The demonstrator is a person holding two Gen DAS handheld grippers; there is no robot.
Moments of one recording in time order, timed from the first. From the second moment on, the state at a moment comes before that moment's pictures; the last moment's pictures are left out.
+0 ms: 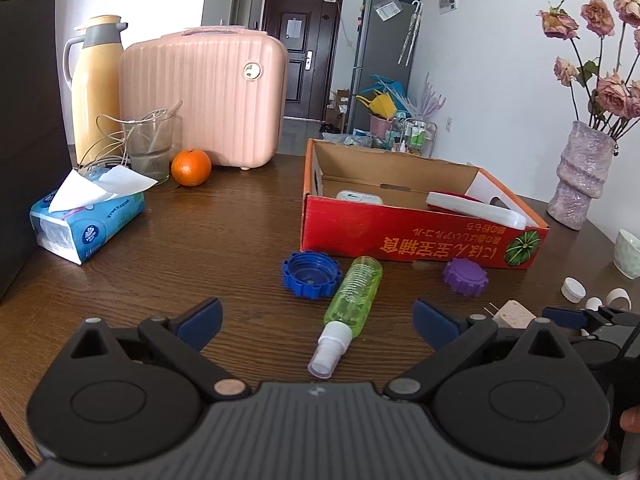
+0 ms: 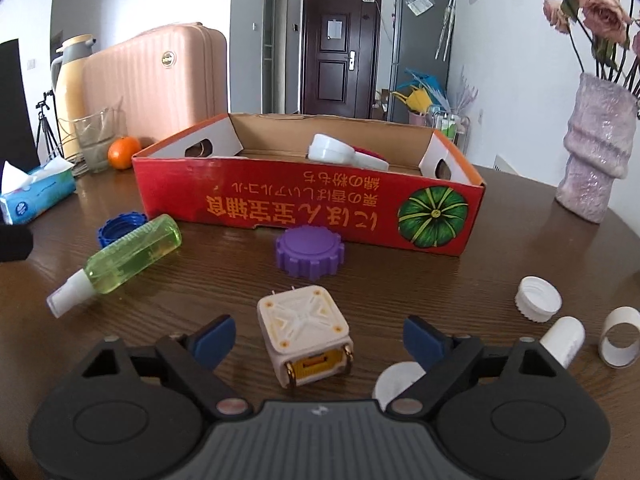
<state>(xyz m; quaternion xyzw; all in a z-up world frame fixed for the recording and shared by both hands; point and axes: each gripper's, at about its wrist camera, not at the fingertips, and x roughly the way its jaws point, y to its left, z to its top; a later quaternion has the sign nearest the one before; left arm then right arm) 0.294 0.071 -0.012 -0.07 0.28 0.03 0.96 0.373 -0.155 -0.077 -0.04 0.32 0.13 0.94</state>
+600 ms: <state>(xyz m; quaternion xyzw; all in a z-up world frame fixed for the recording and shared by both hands) 0.301 0.070 -0.019 -0.06 0.29 0.04 0.95 0.361 -0.157 -0.071 -0.03 0.30 0.15 0.94</state>
